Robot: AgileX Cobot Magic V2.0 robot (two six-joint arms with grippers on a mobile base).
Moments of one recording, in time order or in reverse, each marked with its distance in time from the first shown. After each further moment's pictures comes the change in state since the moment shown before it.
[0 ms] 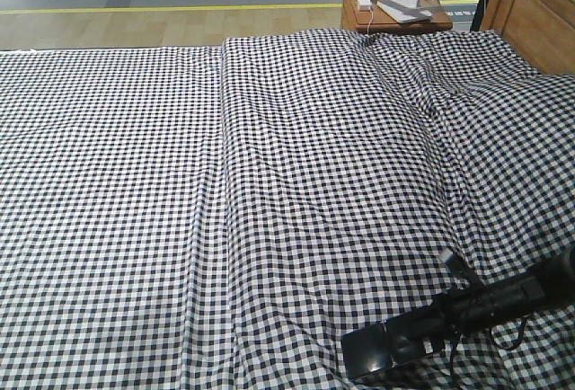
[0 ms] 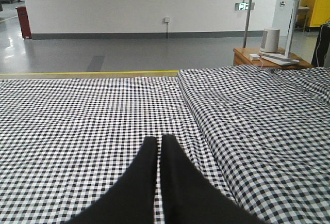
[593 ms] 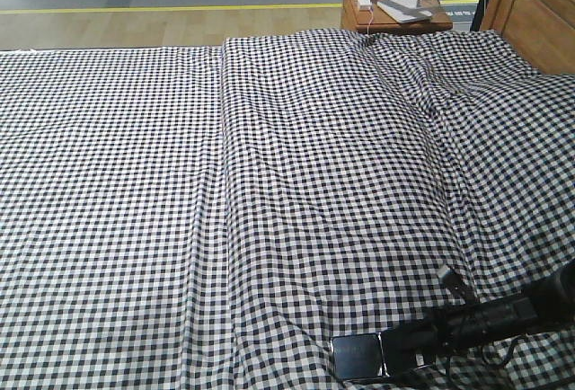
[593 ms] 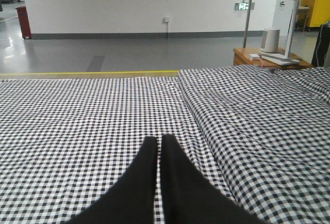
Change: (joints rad) left arm 0.000 0.000 0.000 0.000 0.000 0.000; right arm -0.008 0.138 -0.034 0.092 -0.012 -0.055
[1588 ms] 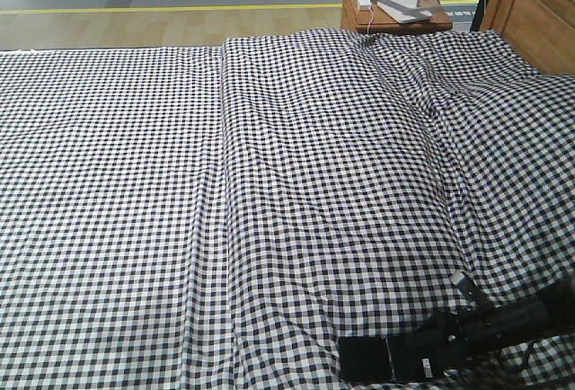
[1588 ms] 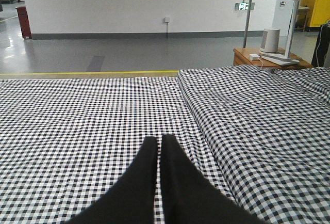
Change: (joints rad) left arm 0.000 0.000 0.000 0.000 0.000 0.000; right arm -0.050 -0.004 0.000 -0.072 -0.074 0.053
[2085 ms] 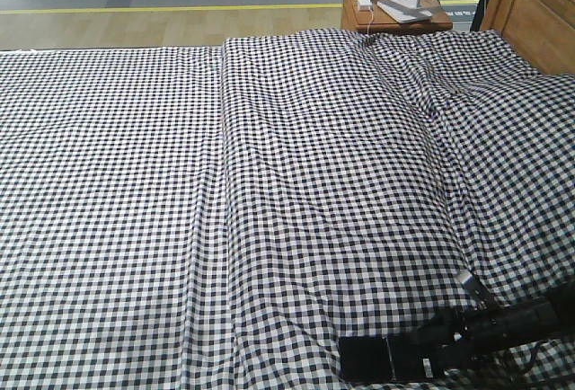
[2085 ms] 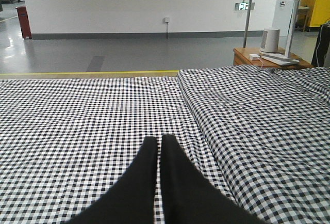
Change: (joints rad) left arm 0.000 0.000 0.000 0.000 0.000 0.000; right arm -0.033 -0.003 0.000 -0.003 0.011 0.038
